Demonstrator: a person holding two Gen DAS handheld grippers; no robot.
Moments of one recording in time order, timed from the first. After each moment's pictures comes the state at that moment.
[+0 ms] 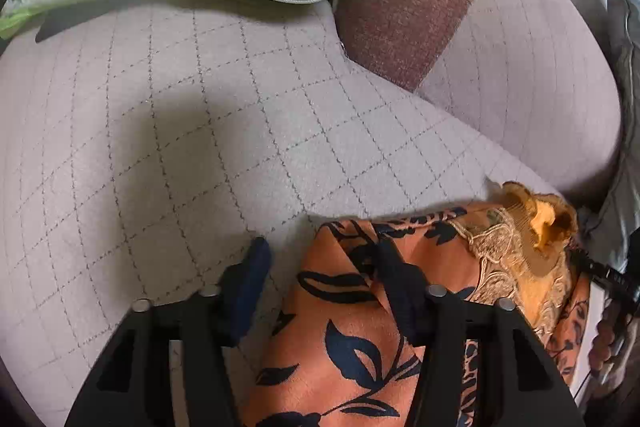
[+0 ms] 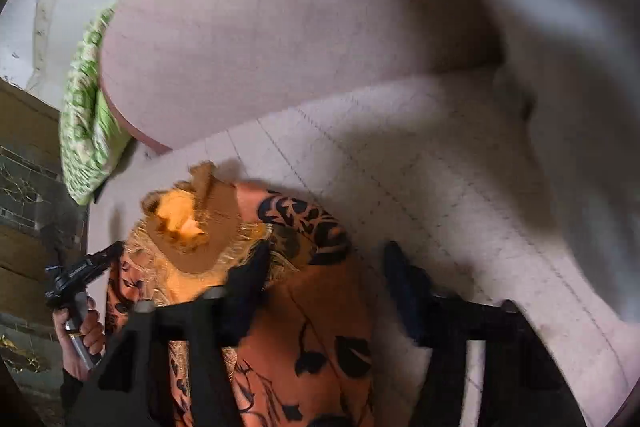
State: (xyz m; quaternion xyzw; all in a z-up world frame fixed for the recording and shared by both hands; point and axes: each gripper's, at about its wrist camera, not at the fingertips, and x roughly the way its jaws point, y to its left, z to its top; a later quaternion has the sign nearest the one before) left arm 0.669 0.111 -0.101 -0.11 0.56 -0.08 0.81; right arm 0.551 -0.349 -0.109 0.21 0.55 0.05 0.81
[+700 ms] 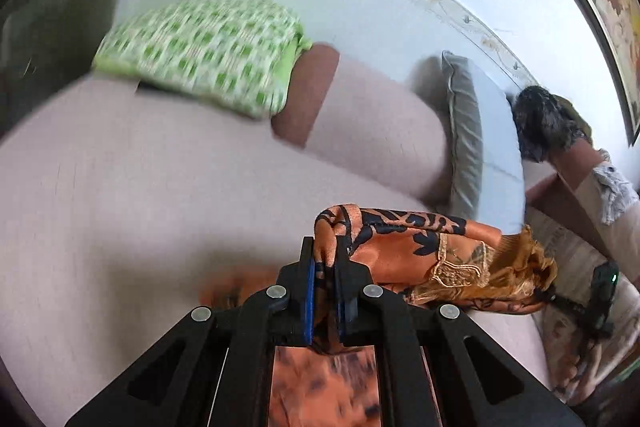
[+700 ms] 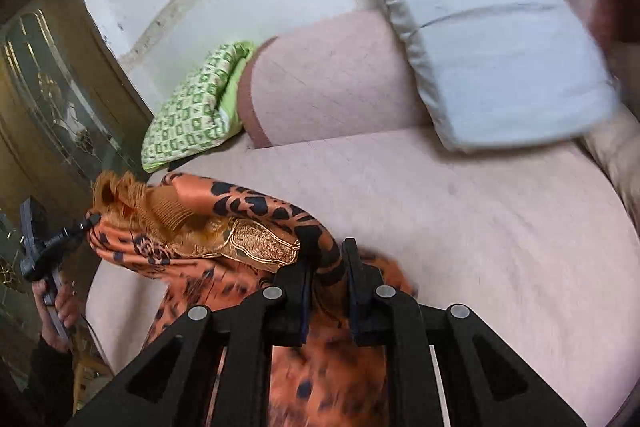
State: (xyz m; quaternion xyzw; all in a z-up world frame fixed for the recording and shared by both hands) left arm 0.341 0.164 0.018 -0.20 0.35 -0.17 0.90; right arm 0.188 -0.327 0.032 0.17 0.36 0.09 0.91
